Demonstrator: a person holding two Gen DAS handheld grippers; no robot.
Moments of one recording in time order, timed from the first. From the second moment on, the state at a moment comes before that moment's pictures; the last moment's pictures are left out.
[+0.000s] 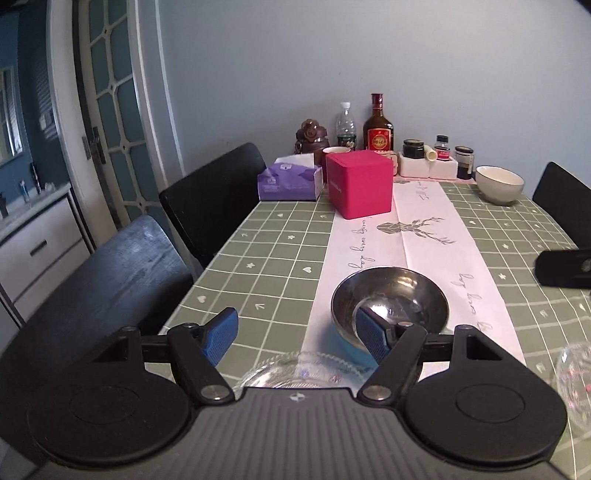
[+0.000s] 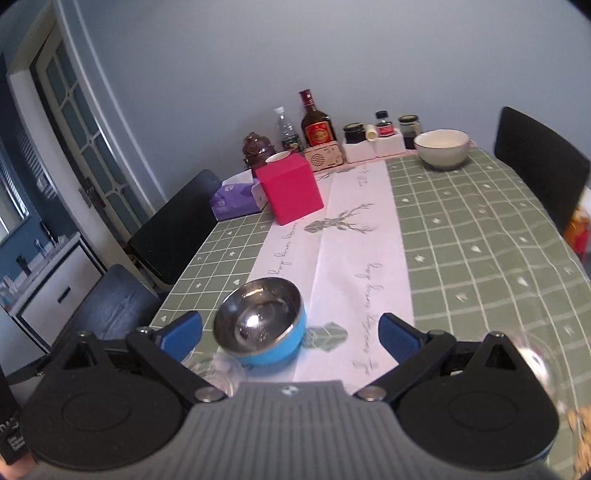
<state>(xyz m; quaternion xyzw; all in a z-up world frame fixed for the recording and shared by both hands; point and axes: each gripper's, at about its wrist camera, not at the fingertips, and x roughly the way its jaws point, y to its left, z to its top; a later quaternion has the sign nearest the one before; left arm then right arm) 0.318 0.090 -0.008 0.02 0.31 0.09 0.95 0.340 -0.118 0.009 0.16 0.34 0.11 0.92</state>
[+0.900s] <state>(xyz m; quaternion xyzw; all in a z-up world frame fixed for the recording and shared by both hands) 0.433 0.090 -0.097 -0.03 0.42 0.08 0.90 0.479 -0.079 -0.124 0.23 0.46 0.10 0.85</state>
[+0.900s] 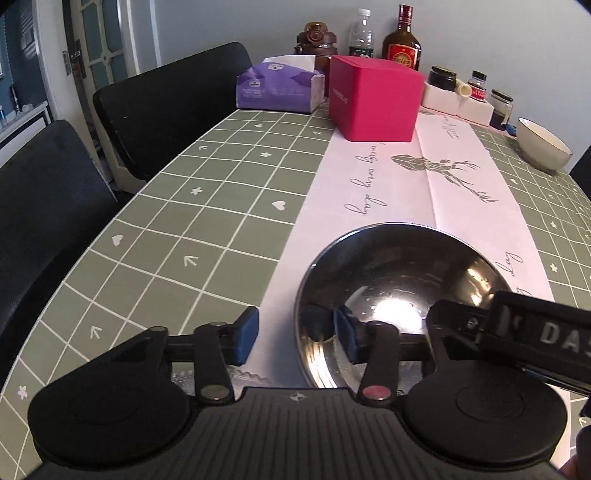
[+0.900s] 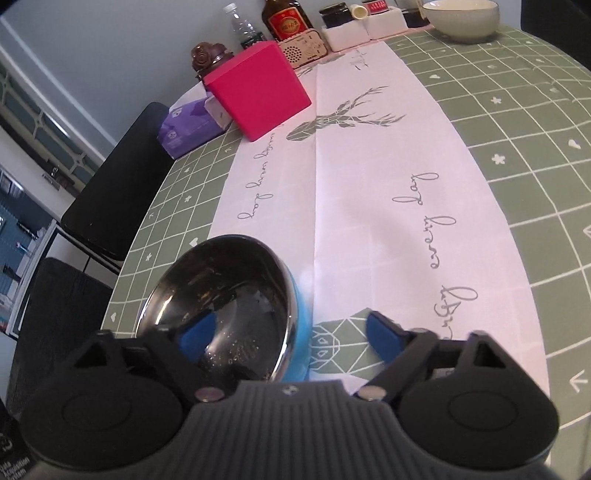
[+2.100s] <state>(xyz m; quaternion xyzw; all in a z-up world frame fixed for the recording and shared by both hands) 0.224 0.075 0.036 -0.01 0.44 0.03 0.90 0.254 -0.091 0.005 0.20 0.44 0.10 0.87</state>
